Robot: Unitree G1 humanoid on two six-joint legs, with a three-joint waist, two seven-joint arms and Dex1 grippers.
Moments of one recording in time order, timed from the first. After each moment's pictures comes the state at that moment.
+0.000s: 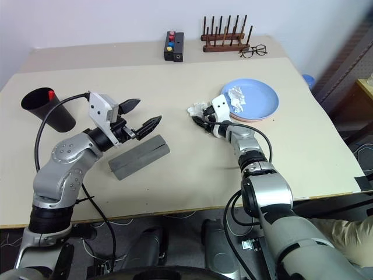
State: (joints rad) left arm -0.35 0.43 0.05 -0.34 -0.41 0.49 -0.55; right arm -0.98 -0.22 -0.05 1.22 0.09 -0.17 0.71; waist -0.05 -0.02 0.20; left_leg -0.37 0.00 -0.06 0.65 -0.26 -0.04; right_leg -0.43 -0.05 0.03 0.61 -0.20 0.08
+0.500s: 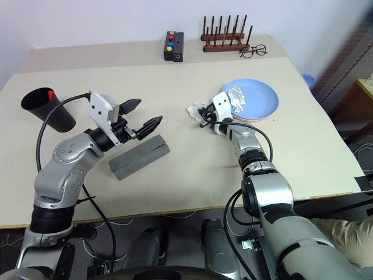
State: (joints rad) left arm -0.35 0.41 0.05 -0.32 -0.40 0.48 -0.55; right arm -0.98 -0.23 -0.08 1.18 0.07 -0.23 0.68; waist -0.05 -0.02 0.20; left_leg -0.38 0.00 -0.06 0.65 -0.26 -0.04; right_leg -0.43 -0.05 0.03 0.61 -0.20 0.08
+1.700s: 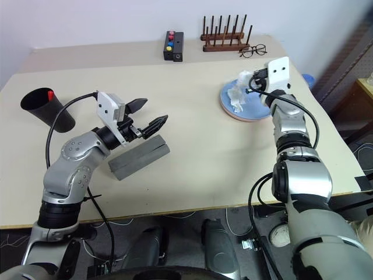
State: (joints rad) left arm -0.38 0.39 0.02 -0.28 -0.40 0.45 -0.56; right arm -1.08 -0.52 -0.17 1.23 0.06 -0.27 0.38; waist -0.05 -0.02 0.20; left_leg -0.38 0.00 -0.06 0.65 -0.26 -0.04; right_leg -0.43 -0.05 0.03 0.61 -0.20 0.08
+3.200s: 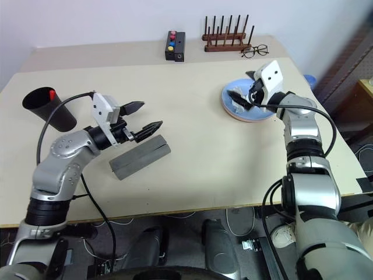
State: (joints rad) left arm -0.35 0.53 0.07 -0.23 -0.42 0.40 -0.71; right arm -0.84 -0.61 -0.08 0.72 0.14 -0.07 1.02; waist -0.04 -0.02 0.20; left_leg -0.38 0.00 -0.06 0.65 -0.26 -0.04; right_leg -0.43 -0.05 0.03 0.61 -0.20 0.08
